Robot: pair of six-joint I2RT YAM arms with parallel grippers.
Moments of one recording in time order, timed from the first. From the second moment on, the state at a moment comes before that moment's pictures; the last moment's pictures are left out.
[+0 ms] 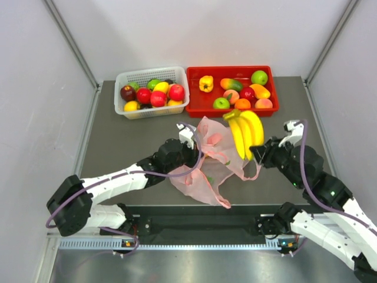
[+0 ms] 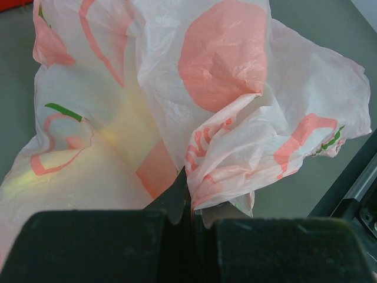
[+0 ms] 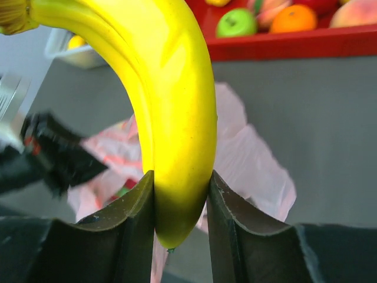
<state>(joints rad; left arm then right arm) -0.88 1.26 0.67 0.22 -0.04 -0.36 0.73 0.52 0.86 -0.64 0.27 0.48</state>
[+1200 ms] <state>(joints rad) -0.88 1.26 0.66 0.22 0.04 -0.39 0.17 2.10 1.76 -0.26 0.47 0.14</state>
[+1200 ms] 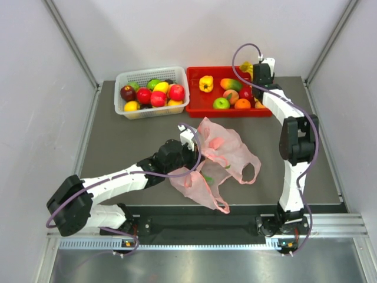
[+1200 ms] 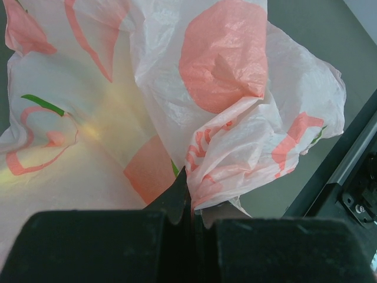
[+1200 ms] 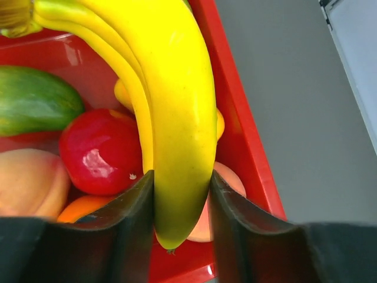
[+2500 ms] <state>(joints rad) -0.88 1.21 0.76 0.03 0.01 -0.38 0.98 0.58 0.61 -0.35 -0.09 0.60</state>
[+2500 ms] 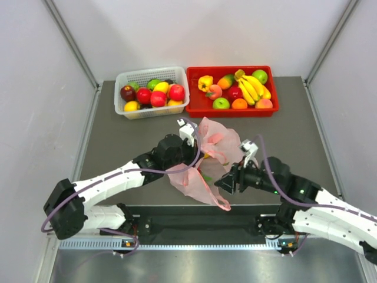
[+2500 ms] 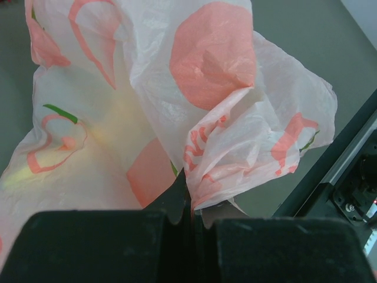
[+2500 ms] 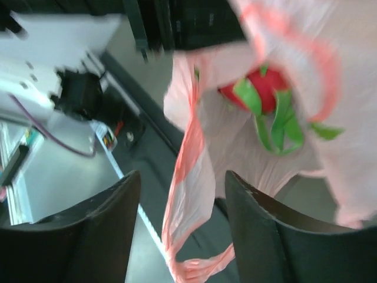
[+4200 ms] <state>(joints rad) -0.87 1.21 0.65 0.09 0.00 -0.40 0.81 1.74 0.91 0.26 0.48 0.91</state>
